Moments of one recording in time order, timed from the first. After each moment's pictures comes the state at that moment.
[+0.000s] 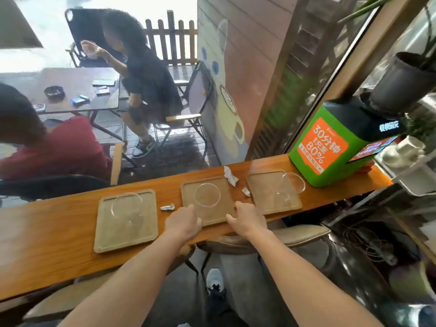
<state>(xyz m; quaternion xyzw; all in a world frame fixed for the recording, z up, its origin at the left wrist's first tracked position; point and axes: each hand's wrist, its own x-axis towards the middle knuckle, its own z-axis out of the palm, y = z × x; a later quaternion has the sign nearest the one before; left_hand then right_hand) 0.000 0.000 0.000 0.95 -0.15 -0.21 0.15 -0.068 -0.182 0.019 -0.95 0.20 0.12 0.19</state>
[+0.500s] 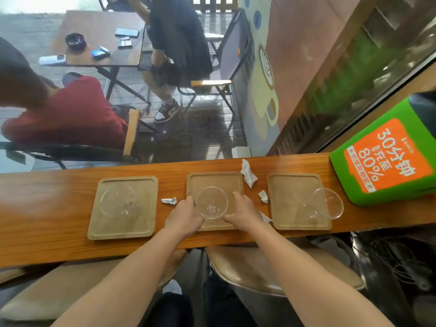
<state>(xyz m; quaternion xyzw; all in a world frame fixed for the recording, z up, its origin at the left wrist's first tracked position) 0.060 -0.035 -0.055 0.93 0.00 -0.30 0.23 0.036 -0.224 -0.061 -0.90 0.15 0.27 0.30</state>
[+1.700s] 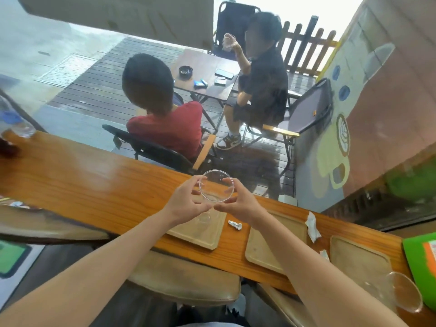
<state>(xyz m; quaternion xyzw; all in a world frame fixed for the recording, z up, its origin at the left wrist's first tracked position) 0.078 0.178 0.054 0.87 0.02 -0.06 0.48 0.117 -0.014 0.058 -0.81 -0.07 0.27 0.52</state>
